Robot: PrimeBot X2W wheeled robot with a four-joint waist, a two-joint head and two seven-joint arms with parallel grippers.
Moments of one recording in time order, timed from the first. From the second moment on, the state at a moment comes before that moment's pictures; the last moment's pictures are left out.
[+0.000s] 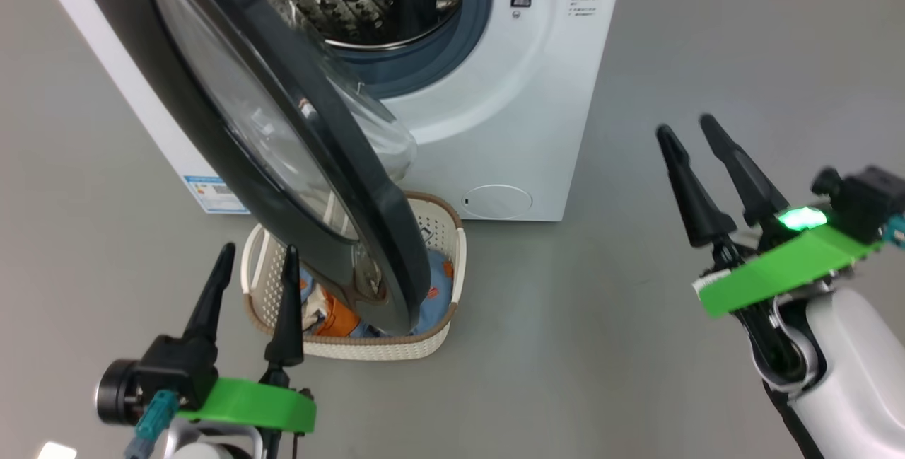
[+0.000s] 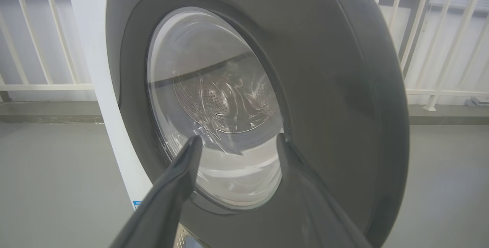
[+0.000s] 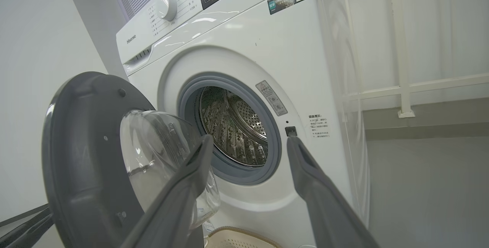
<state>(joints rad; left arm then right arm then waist) -0.16 0.03 -0.15 0.08 -0.18 0.00 -0.26 -0.44 -0.32 0.27 0.15 0.75 0.13 -0.15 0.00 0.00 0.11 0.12</state>
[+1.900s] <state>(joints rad) 0.10 0.04 -0.10 0.00 -0.19 0.09 -0.26 0.01 -0.15 -0.04 0.11 0.24 0.13 -0.25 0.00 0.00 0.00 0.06</state>
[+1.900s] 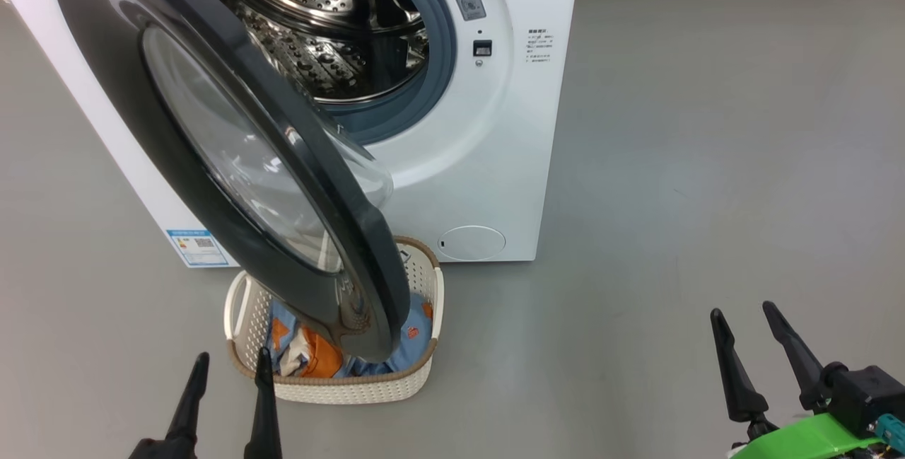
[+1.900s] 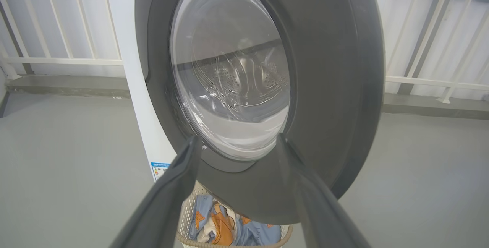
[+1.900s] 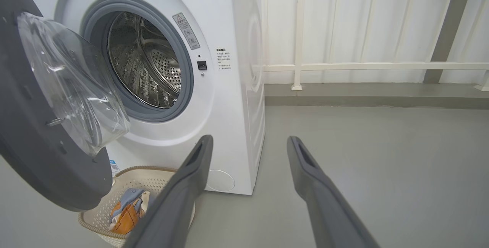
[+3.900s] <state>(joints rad) -0.30 0.05 -0.44 -0.42 -0.09 -0.06 -0.25 0.03 -0.11 -0.06 0.15 0.20 0.13 -0.25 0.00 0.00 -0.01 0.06</state>
